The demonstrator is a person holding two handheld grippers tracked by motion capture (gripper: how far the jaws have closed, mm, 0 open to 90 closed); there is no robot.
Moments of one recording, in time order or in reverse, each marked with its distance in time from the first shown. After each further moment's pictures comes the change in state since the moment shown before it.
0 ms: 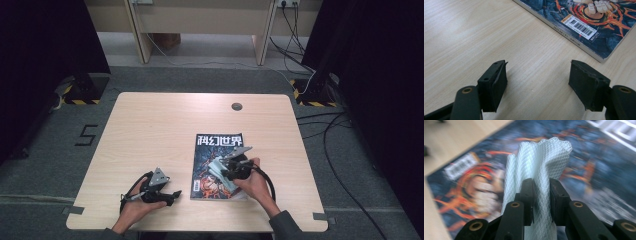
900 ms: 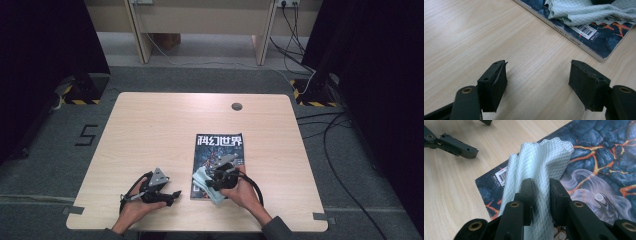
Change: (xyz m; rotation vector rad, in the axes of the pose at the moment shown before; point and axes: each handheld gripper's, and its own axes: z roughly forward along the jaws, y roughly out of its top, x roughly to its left) left arm 0.000 0.000 0.000 0.003 -0.001 0.000; right arm 0.037 0.003 0.011 -0.015 0.124 -0.035
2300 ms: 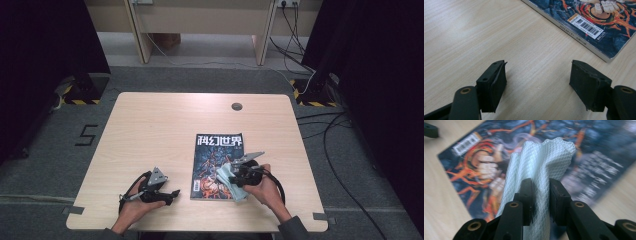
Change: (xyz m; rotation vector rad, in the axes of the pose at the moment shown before) left arm 0.003 -0.001 -0.001 0.001 0.021 -0.018; right arm -0.046 -0.037 -0.045 0.026 -0.092 0.104
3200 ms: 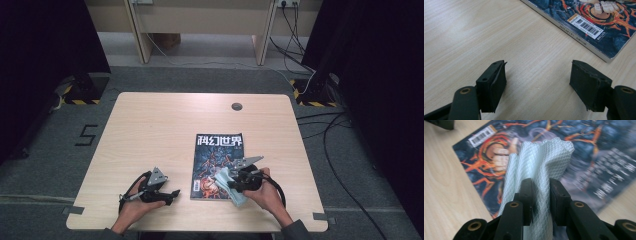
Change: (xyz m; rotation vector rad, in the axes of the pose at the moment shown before) left arm 0.000 0.000 0.000 -0.001 -0.001 0.003; right arm 0.012 -0.007 -0.002 -0.003 0.034 -0.036
